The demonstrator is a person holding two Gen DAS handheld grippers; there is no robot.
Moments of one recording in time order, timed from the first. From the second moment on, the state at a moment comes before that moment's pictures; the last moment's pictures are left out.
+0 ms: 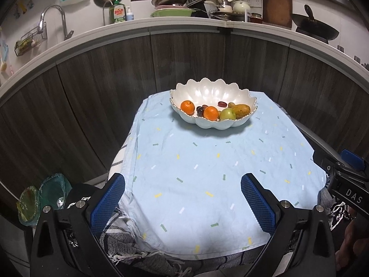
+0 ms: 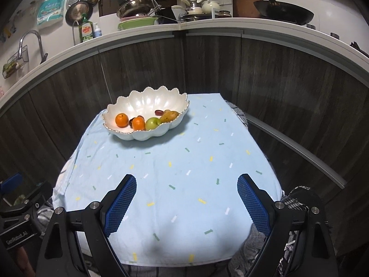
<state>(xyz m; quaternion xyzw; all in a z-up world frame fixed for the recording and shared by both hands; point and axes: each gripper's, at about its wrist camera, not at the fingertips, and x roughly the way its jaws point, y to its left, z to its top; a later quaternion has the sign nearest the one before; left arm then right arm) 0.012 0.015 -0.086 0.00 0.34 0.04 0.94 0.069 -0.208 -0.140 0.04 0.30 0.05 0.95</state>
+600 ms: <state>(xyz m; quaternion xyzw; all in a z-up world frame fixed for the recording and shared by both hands) 0.011 0.014 -0.083 0.00 0.34 0.04 0.94 0.067 -0.208 -0.139 0.04 0.30 0.04 0.95</state>
